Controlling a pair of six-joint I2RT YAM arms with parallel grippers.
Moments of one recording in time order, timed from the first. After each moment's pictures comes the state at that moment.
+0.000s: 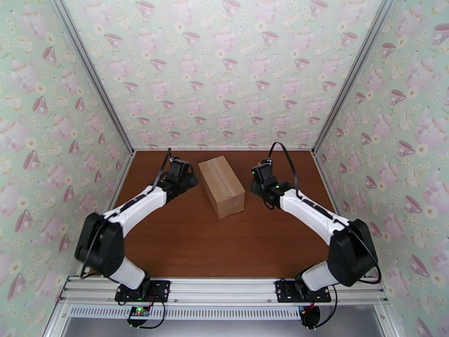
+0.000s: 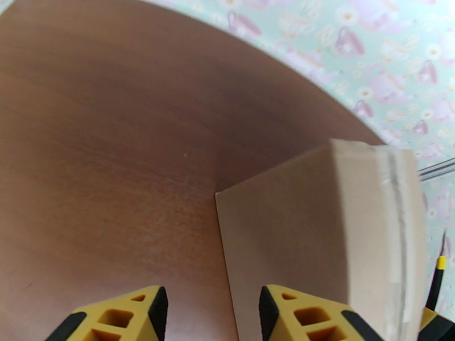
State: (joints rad) left arm -0.41 1.66 1.18 -0.31 -0.14 -0.76; right arm 0.51 1.53 1.13 -0.43 0.37 0.50
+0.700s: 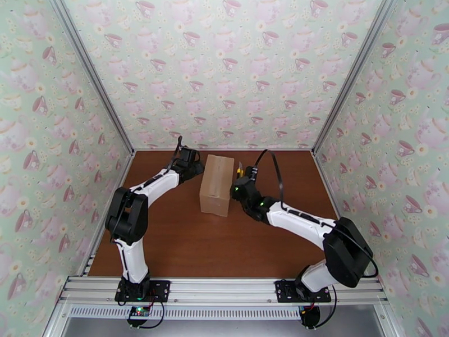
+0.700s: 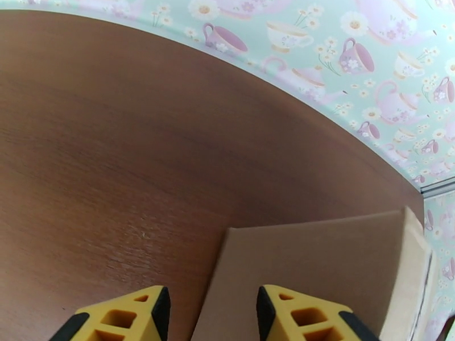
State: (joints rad) left arm -0.37 1.93 1.46 -0.28 -0.11 -0.69; right arm 0.83 1.52 0.97 -0.09 0.49 0.79
